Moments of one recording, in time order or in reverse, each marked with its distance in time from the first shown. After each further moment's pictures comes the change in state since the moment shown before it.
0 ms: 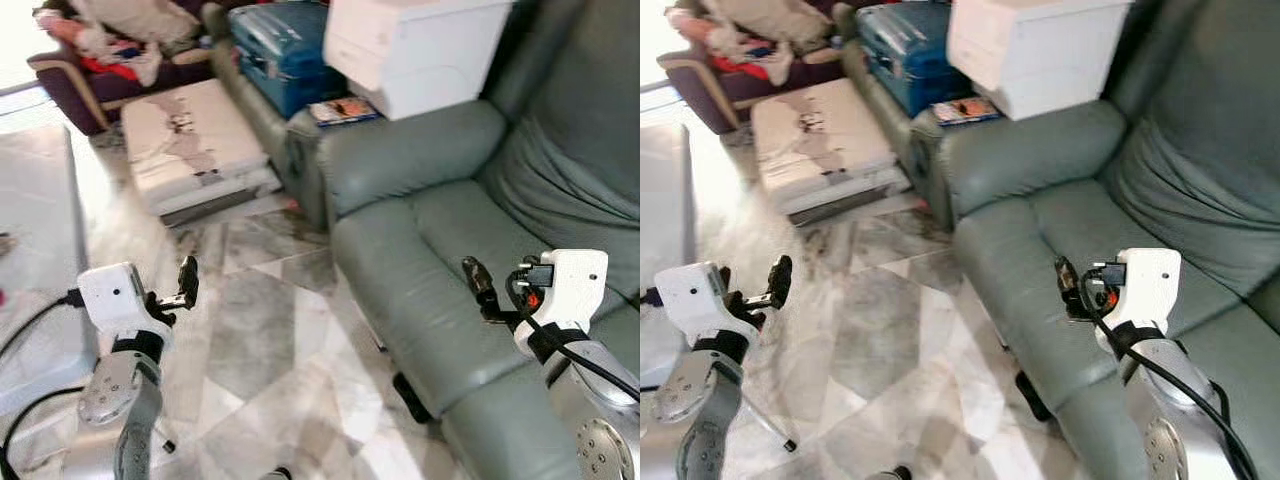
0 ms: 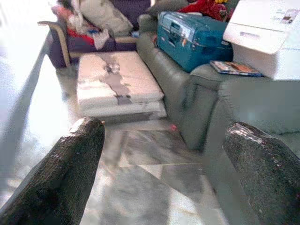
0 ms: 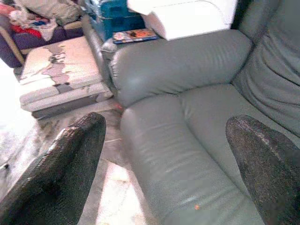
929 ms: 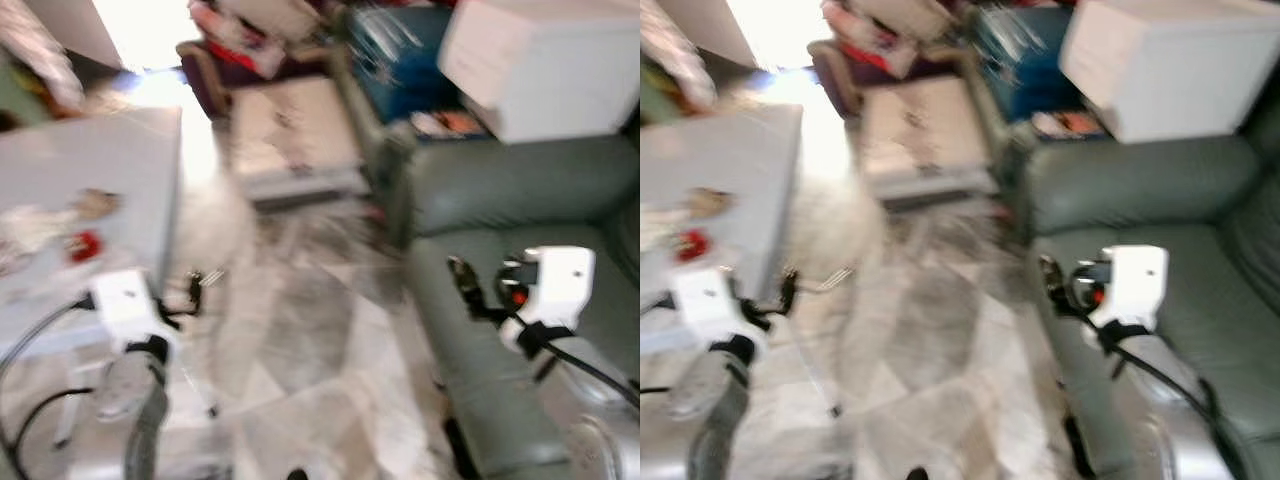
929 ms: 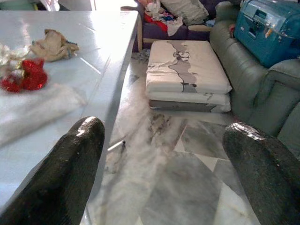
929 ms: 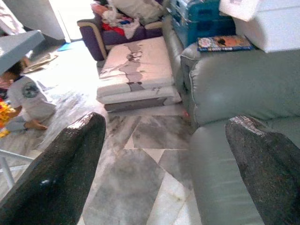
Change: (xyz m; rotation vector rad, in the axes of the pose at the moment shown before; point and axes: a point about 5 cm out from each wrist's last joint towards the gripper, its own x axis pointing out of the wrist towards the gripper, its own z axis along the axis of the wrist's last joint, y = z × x) left arm 0.001 -0.012 -0.015 -0.017 0.120 0.004; right arm 0.002 0.005 -0.002 0.013 0.003 0.028
